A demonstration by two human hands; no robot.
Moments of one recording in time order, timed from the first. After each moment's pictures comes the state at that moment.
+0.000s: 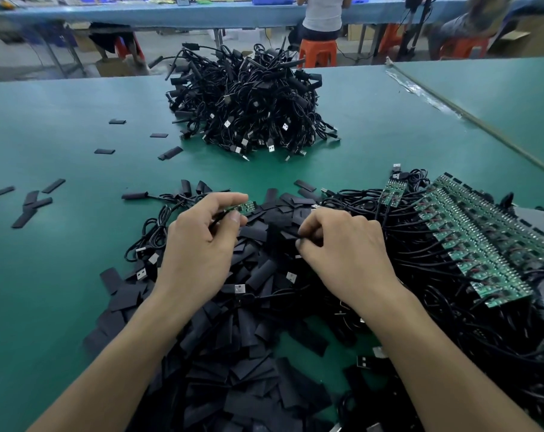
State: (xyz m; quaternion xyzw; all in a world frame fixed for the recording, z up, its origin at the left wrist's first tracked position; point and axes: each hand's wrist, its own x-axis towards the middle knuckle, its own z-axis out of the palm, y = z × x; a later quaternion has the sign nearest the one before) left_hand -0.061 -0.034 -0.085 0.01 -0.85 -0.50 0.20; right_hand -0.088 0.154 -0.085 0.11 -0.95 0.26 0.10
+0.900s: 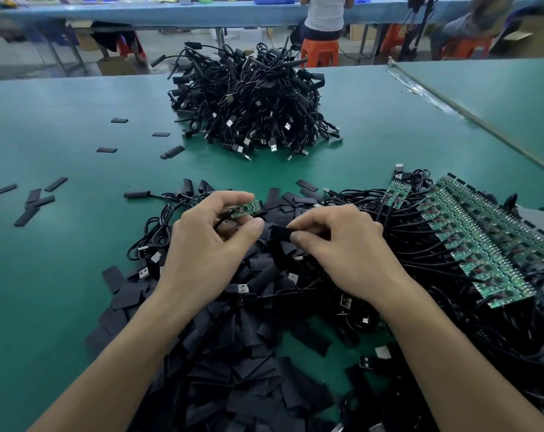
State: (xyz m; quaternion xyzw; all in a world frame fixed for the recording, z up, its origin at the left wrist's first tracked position) left_hand -0.058 -0.032 -0.081 -0.02 -0.83 -0.52 0.19; right_hand -0.090 0.158 -0.073 0.15 -0.91 0.38 0.03
